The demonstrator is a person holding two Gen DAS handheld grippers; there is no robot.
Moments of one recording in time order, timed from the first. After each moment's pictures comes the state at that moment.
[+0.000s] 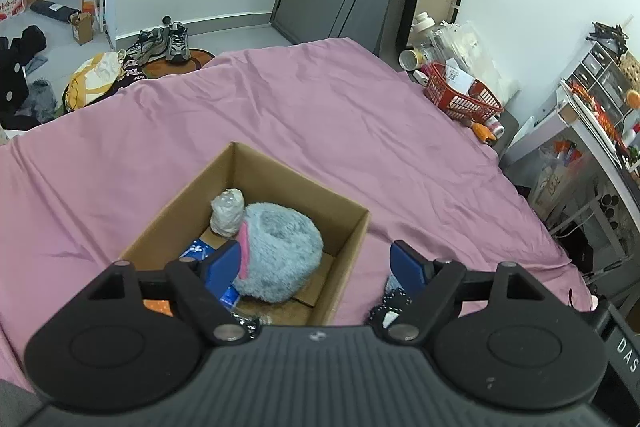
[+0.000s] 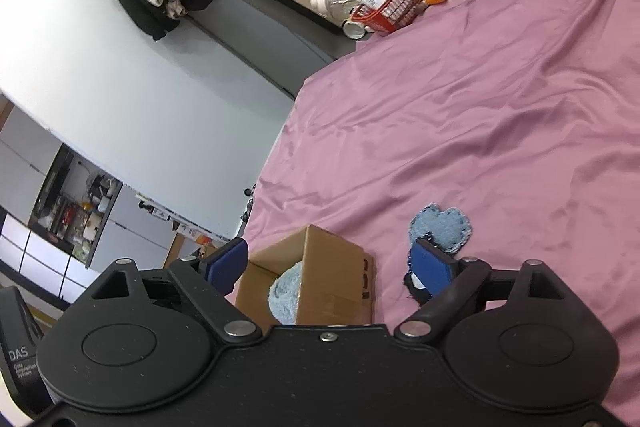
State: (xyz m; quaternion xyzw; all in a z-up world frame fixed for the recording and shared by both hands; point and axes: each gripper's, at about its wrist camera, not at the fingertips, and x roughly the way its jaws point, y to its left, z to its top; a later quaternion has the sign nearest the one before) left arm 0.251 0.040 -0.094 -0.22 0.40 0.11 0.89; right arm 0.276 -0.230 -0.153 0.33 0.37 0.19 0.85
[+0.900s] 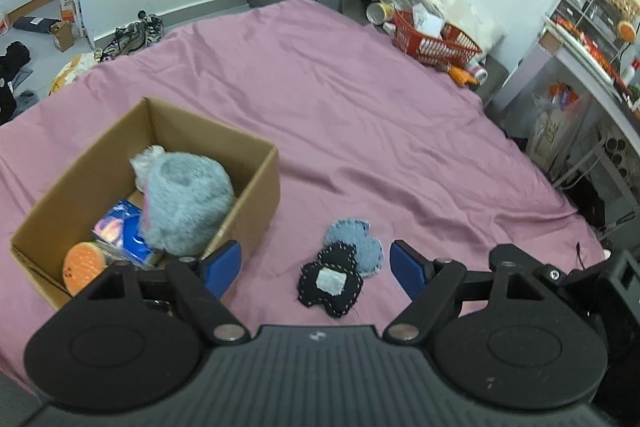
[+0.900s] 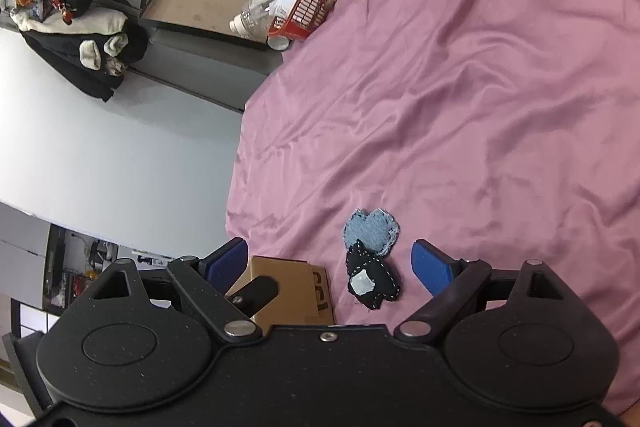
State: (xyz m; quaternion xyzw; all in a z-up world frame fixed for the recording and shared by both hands) left arm 0.276 -0.057 -0.122 -0.17 0.43 0.09 0.88; right arm 0.289 -0.292 -0.194 0.43 0.40 0.13 0.80
